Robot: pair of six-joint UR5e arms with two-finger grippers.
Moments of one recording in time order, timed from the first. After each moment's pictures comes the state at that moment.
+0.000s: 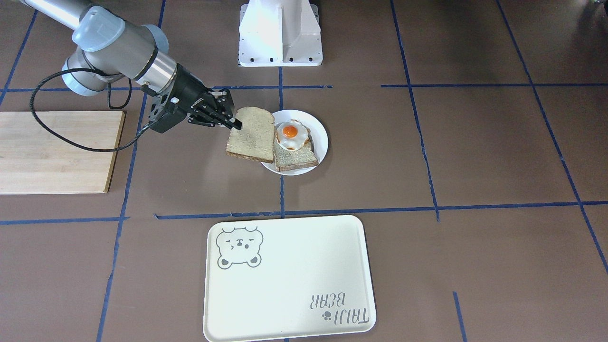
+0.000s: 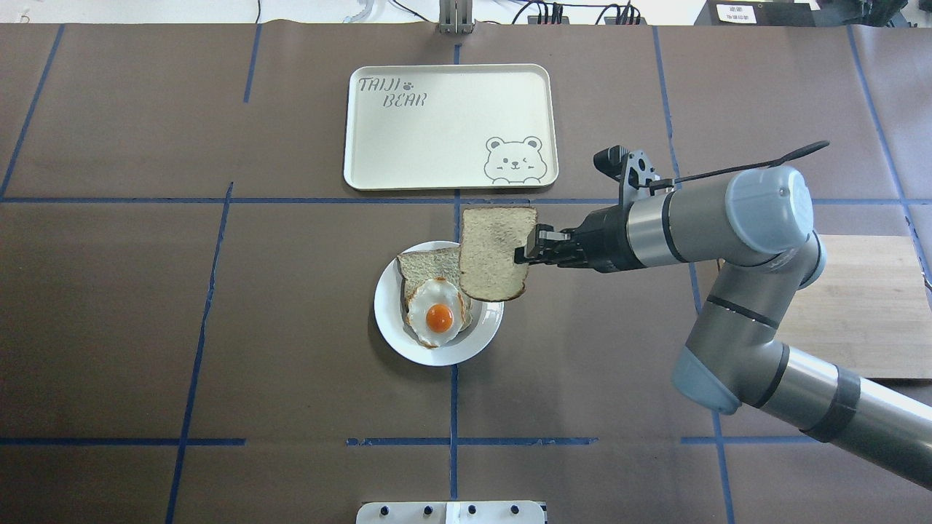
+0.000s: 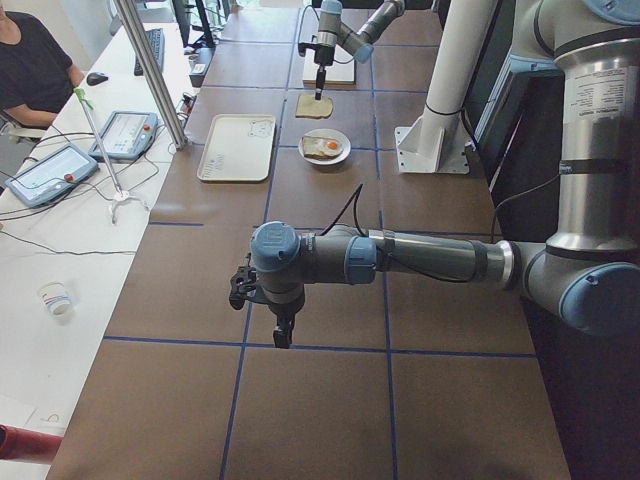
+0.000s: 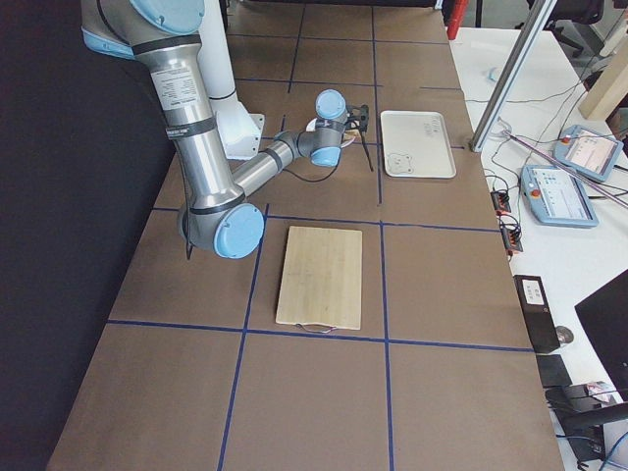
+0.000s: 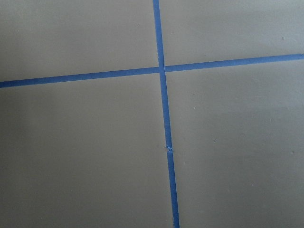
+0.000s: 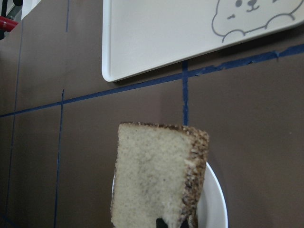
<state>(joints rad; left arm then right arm) -1.58 -1.50 -1.73 -1.47 -2.37 0.10 0.60 -1.20 1.69 -0.55 2.00 1.51</state>
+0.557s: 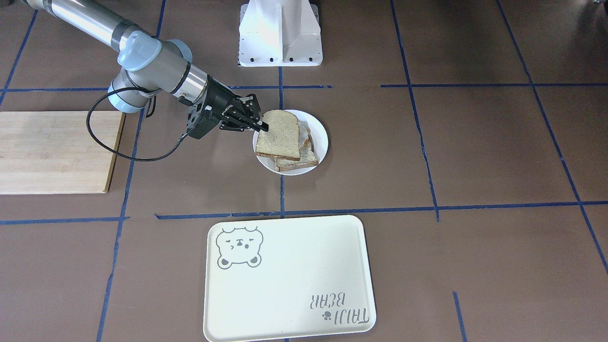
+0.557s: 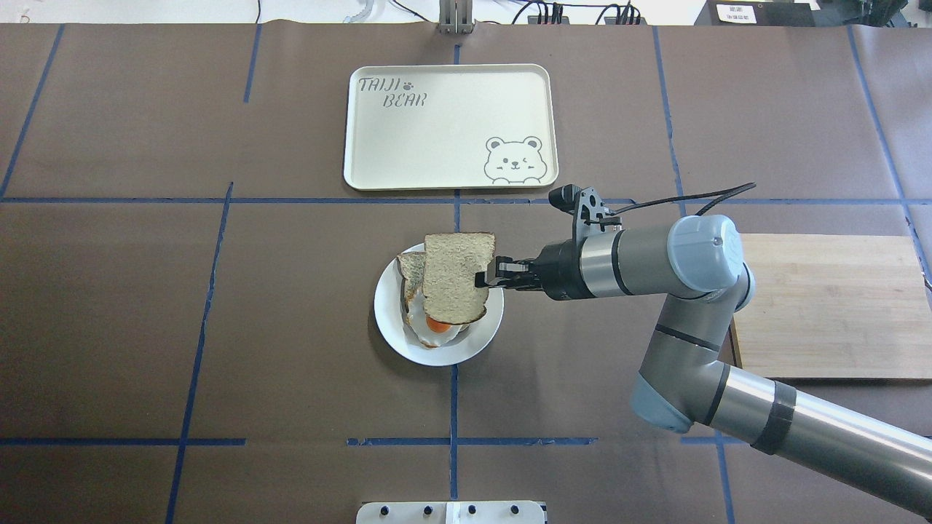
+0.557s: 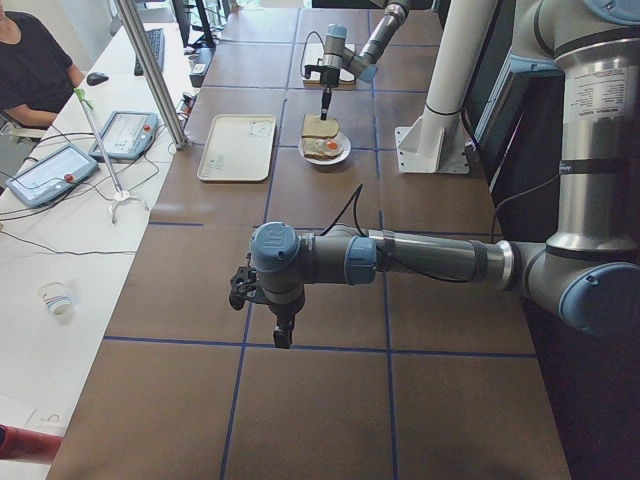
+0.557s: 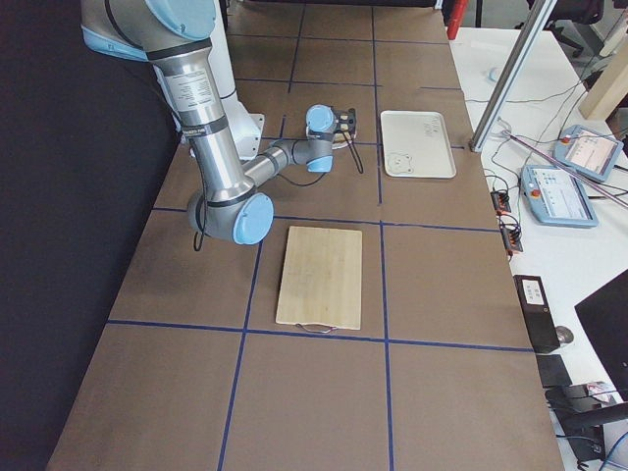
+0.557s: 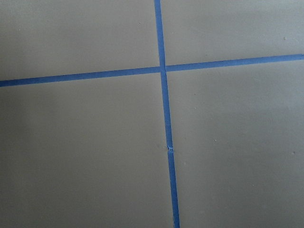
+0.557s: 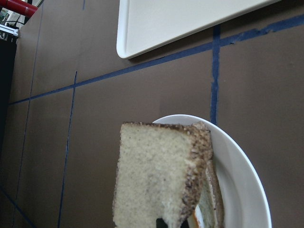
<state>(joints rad) -1.58 -1.50 -1.73 -1.47 -2.37 0.10 0.51 -1.11 1.53 -0.40 1.93 1.50</state>
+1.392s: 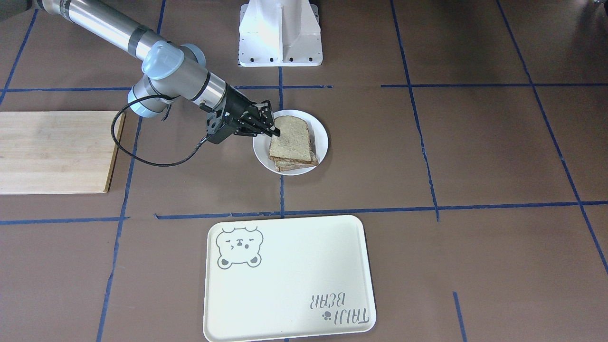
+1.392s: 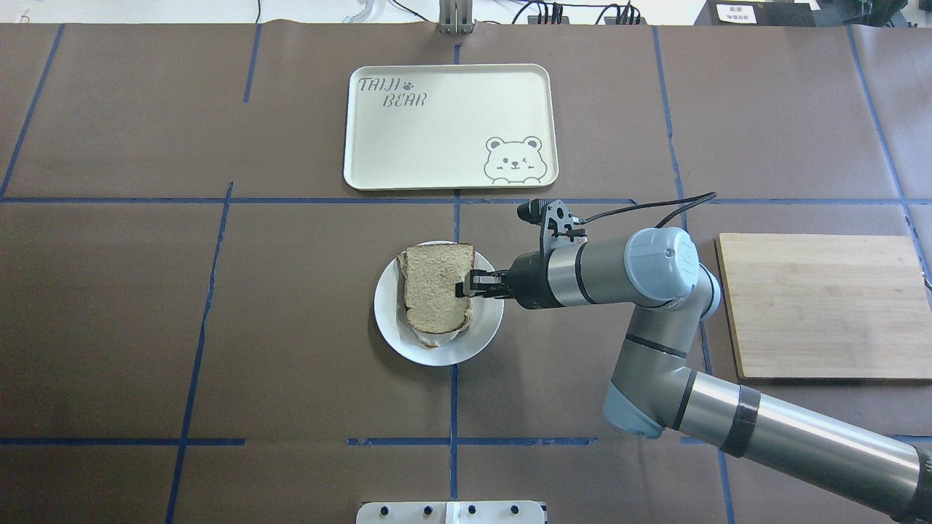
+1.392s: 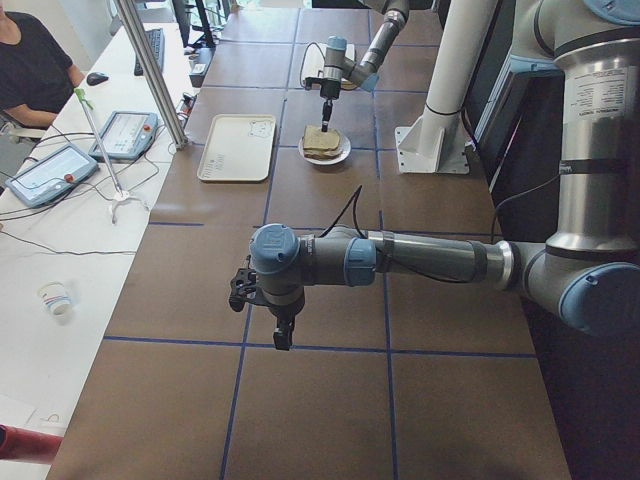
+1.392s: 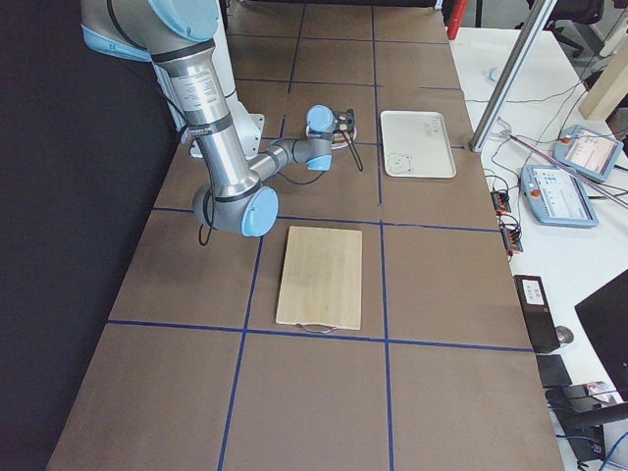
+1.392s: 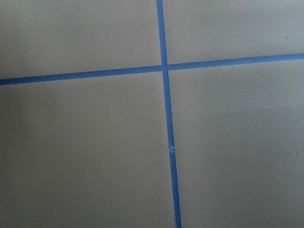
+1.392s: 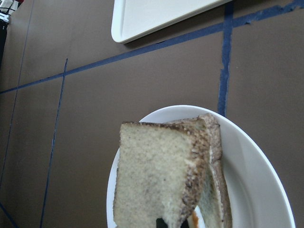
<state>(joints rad) -1.58 -1.50 -1.73 -1.48 -2.37 0.10 0.48 -1.06 1.44 -0.41 1.91 1.45</state>
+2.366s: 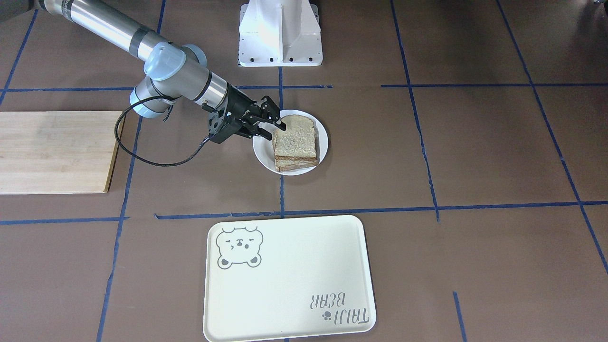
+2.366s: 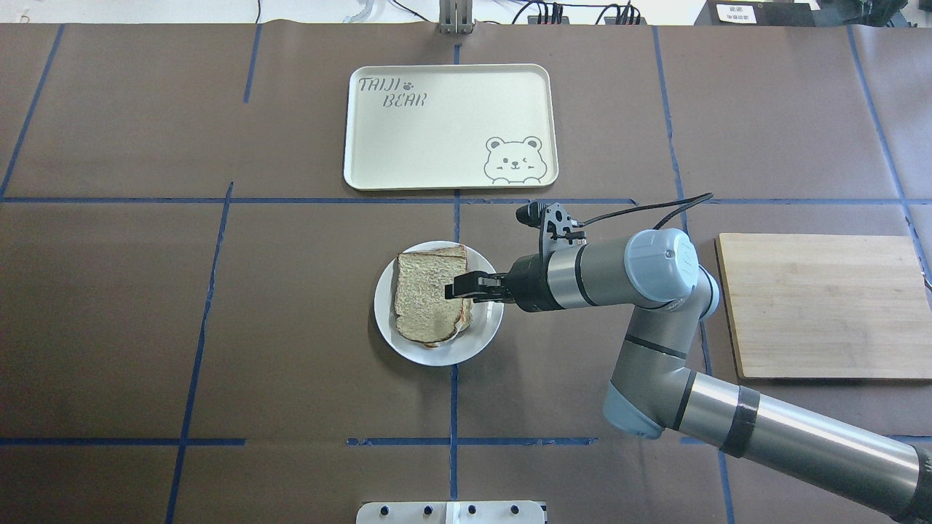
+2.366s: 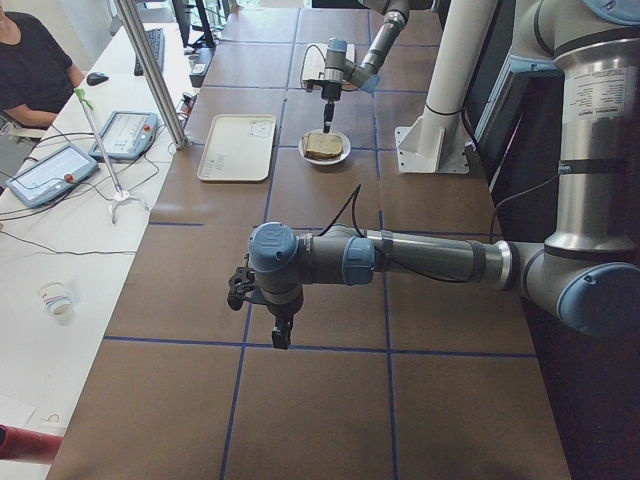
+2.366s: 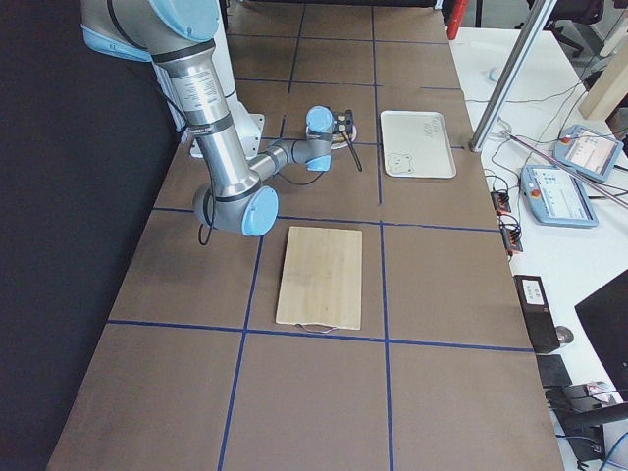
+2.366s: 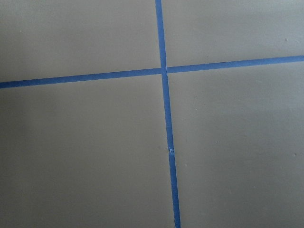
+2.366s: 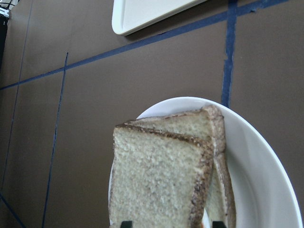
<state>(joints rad) -1.58 -1.51 -1.73 -1.48 -2.37 0.10 0.49 -1.06 1.44 -0.40 1.93 1.46</state>
